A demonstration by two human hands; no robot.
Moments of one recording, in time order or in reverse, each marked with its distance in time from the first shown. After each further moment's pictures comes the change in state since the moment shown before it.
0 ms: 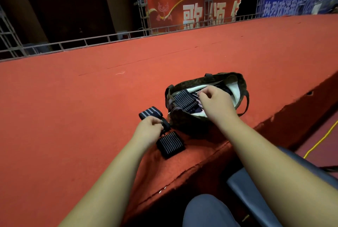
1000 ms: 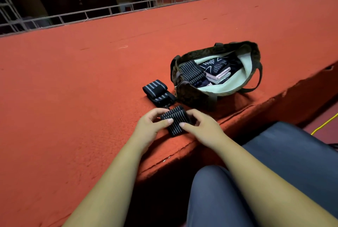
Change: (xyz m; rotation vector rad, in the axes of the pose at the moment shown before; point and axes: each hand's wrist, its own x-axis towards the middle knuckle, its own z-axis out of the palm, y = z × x) left_hand -0.048 -0.073 0.012 -0.365 -0.127 0.185; right_hand -0.108 0.083 0.078 0.047 -0.451 -0.034
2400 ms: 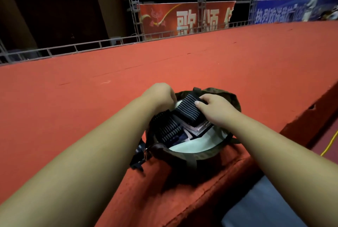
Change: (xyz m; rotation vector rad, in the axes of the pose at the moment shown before) left_hand 0.236 0.185 0.090 1.151 -0.200 0.144; right_hand 0.176 -0.007 -0.185 -0.263 0.173 0.050
